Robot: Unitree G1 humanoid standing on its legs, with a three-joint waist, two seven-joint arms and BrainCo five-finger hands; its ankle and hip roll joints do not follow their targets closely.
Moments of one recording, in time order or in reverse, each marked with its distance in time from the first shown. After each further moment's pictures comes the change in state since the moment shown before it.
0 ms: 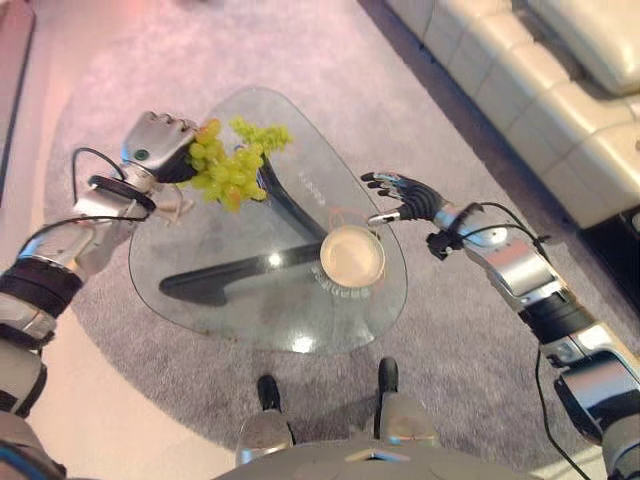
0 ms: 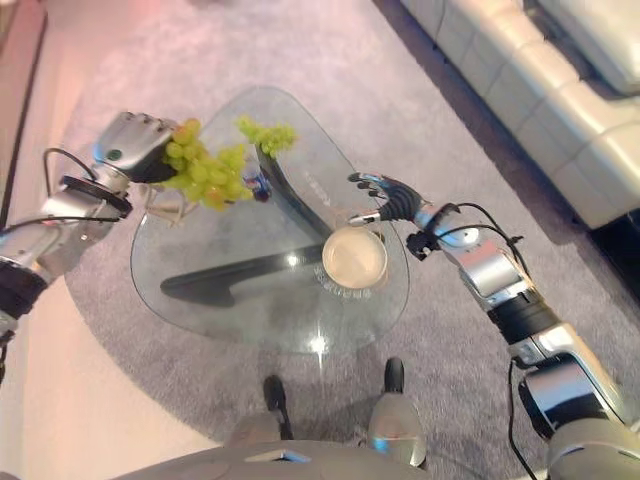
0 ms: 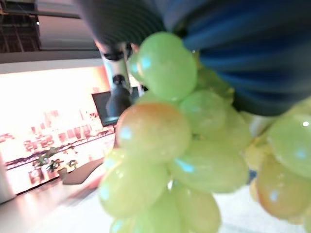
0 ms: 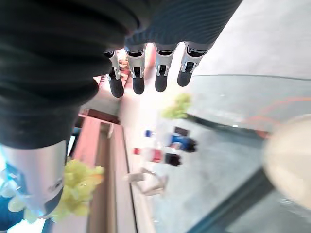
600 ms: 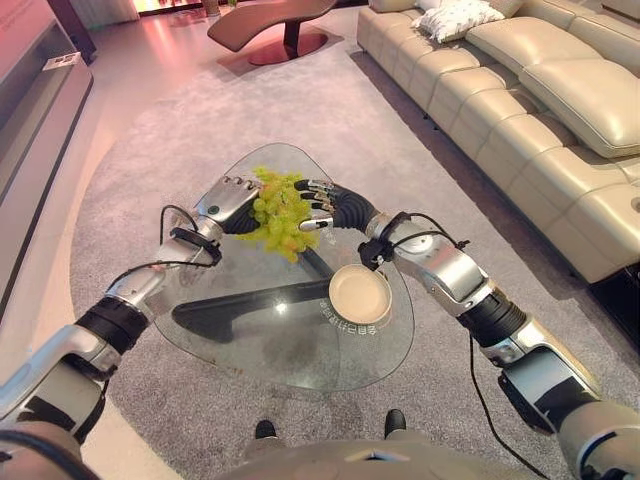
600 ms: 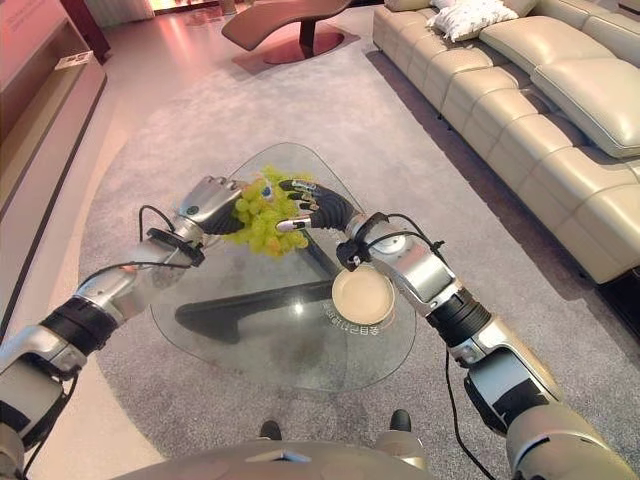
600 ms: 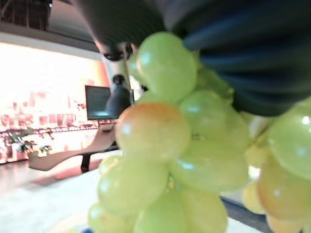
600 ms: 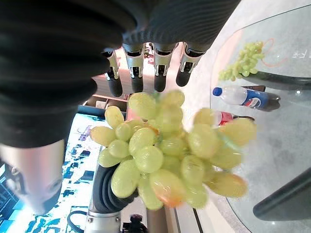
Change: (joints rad) left arm 0.175 -0.237 0.002 -0.109 -0.016 0.014 -0.062; right arm -0.011 0.206 0.114 -0.110 0.125 0.142 -0.168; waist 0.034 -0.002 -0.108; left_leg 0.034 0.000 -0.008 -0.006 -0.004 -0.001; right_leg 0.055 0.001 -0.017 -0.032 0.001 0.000
